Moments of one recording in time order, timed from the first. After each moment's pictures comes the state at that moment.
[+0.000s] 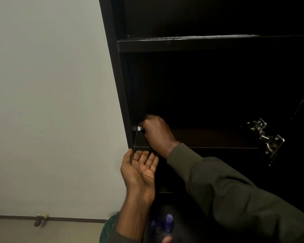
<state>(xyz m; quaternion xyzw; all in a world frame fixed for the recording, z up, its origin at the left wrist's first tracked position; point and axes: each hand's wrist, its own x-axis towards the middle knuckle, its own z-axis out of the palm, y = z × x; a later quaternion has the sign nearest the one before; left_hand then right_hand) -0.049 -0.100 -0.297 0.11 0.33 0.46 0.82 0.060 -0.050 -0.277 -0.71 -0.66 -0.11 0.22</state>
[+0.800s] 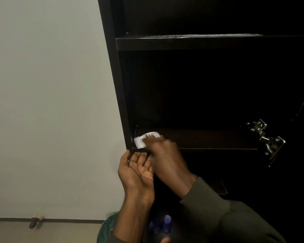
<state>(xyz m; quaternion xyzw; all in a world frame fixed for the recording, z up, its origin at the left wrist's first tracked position) -0.052 -0.102 -0.293 0.11 0.32 0.46 0.83 0.035 -0.115 -0.292 -0.72 -0.63 -0.05 0.29</state>
